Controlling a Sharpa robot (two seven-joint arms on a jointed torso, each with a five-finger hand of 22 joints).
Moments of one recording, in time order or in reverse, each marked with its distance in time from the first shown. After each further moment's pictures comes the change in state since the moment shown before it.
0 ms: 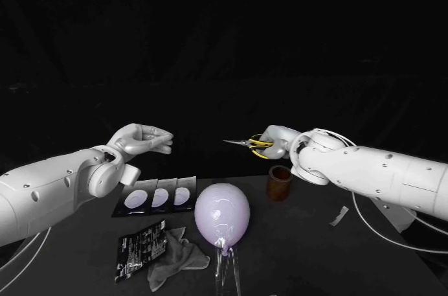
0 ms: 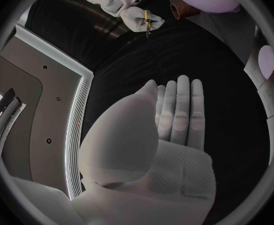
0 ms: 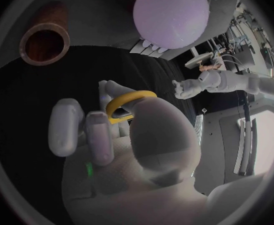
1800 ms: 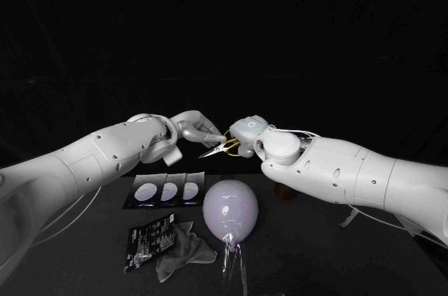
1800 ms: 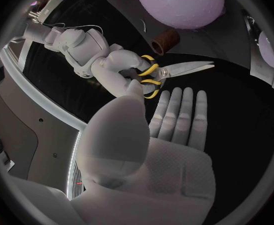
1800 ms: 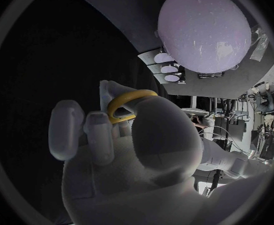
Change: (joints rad) left arm 0.086 0.307 -0.007 -0.240 -0.490 0.228 -0.112; left_hand -0.200 0.036 -0.244 -0.003 0.000 -0.094 0.041 -0.093 -0.026 -0.200 0.082 -0.023 0.002 -0.191 0.090 -0.185 -0.082 -0.036 -0.162 0.069 -0.161 -0.101; right arm 0.000 0.251 -0.001 -0.071 -0.642 0.038 -0.149; right_hand -0.020 -0.020 0.058 0.017 -0.004 -0.002 -0.002 0.008 0.021 0.011 -0.010 -0.004 0.007 0.001 -0.005 0.002 0.000 0.000 0.018 -0.003 0.026 -0.001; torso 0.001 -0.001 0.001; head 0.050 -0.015
